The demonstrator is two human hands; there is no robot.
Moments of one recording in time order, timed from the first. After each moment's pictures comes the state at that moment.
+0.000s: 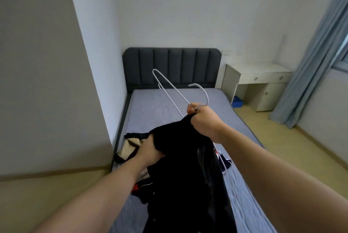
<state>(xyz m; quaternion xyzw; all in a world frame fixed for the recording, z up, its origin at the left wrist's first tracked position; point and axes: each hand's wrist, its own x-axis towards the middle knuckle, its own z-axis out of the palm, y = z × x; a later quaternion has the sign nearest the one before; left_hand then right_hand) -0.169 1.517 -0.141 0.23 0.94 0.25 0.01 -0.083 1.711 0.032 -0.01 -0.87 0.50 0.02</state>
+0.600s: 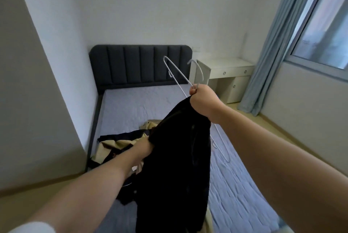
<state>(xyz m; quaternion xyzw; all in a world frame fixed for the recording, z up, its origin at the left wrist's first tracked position) -0.157 1.574 -0.147 0.22 0.91 0.35 0.02 -0.062 1.773 0.063 -0.10 -0.90 0.39 0.15</state>
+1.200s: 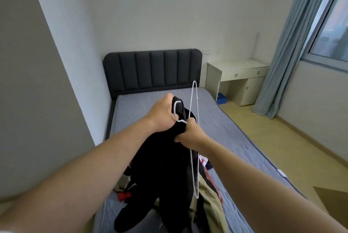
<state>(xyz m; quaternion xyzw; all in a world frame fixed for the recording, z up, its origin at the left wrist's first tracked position) -0.138 1.600 0.024 0.29 0.89 0.36 -0.02 -0.073 1.728 -0.023 -0.15 -0.89 0.43 -0.02</state>
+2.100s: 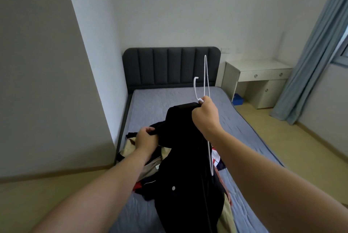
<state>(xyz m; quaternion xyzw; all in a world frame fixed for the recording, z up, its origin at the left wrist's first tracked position) -0.159 1.518 -0.120 -0.09 0.77 0.63 0.01 -0.086 1.708 0.018 -0.12 -0.83 0.52 0.15</state>
